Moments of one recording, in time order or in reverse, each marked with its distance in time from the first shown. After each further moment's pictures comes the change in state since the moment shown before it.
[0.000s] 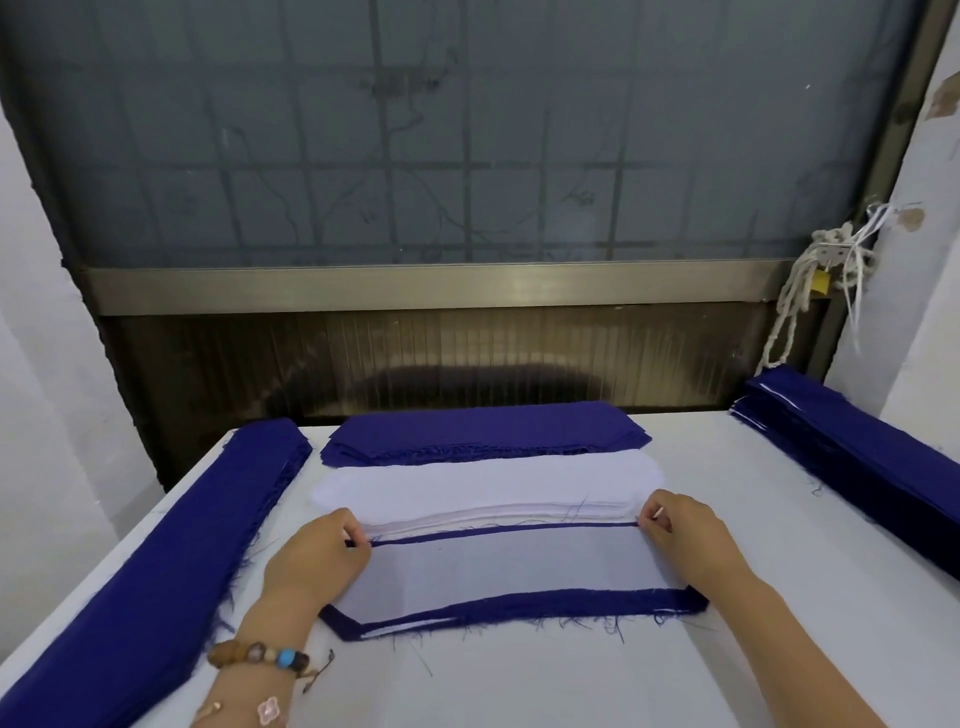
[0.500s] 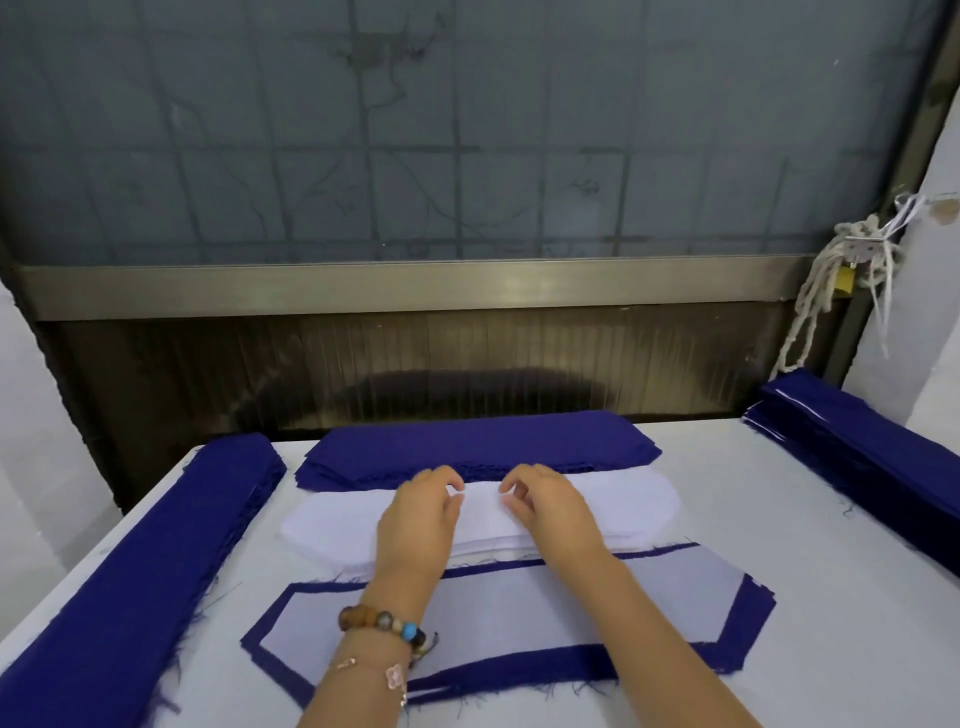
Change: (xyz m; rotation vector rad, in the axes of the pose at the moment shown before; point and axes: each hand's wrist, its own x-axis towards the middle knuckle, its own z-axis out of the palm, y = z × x) left_hand 0.052 0.099 0.057 -0.112 0.226 0.302; right_hand 0.054 -0.120 0.064 0.163 0.048 -0.292
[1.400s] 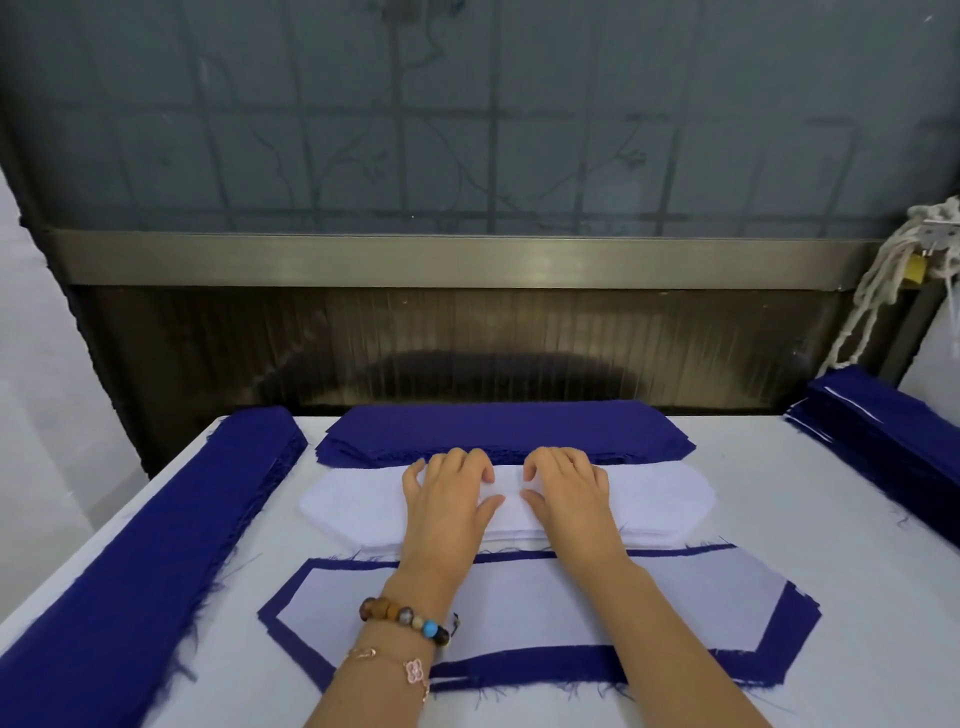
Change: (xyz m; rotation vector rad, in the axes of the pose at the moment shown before) left_hand -0.001 -0.003 0.015 0.175 0.023 0.095; right_hand 0.002 0.003 0.023 -0.193 0.095 -0.111
